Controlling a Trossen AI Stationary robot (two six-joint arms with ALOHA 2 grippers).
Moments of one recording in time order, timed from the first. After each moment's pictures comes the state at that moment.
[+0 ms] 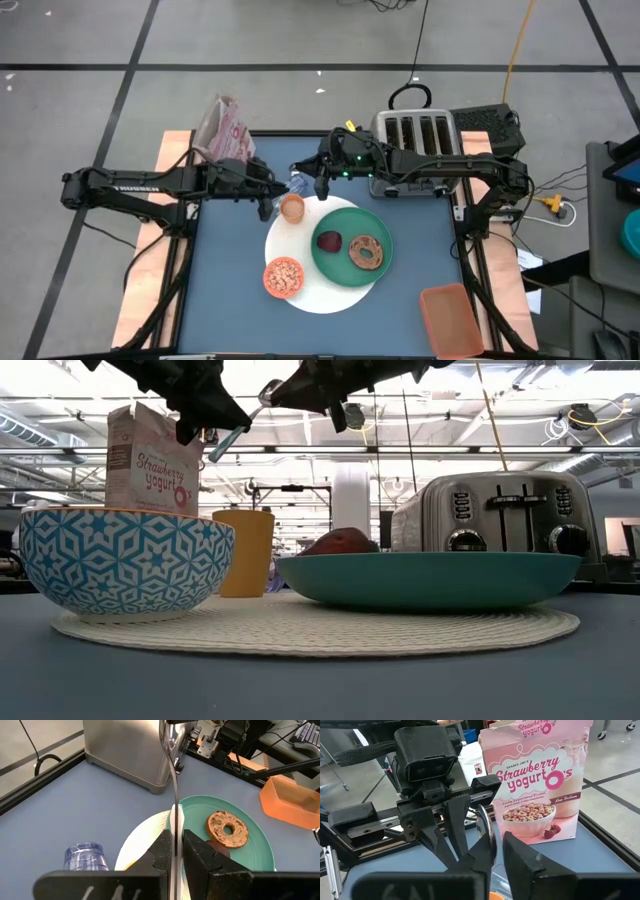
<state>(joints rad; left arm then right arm) 0.09 1.05 0.81 -0.23 -0.10 -0.34 -0.18 1.65 1.33 0.07 -0.05 0.24</state>
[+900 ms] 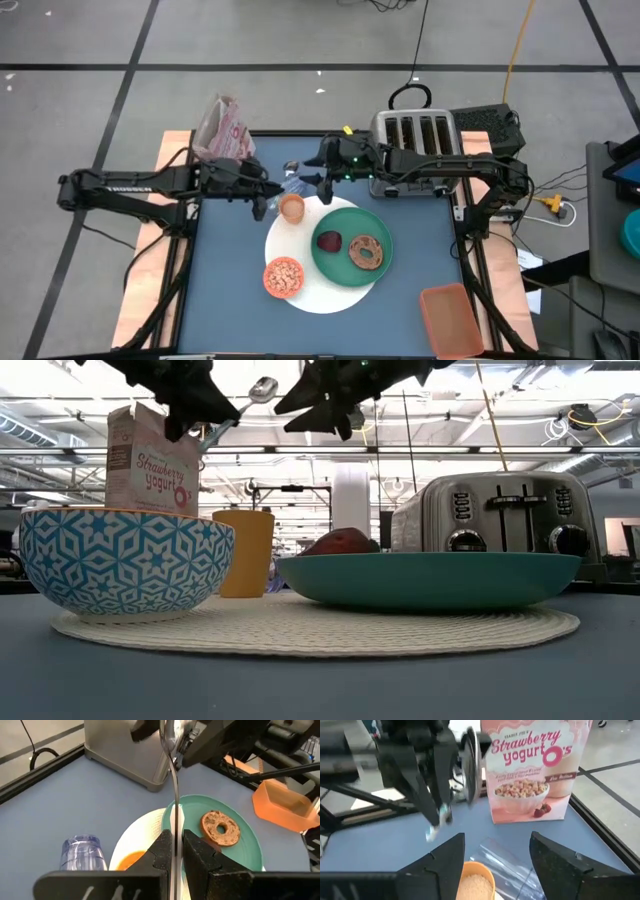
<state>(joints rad) 0.09 1.00 0.81 -0.28 -0.09 -0.40 -0.18 1.65 1.33 -0.05 -0.05 0.14</state>
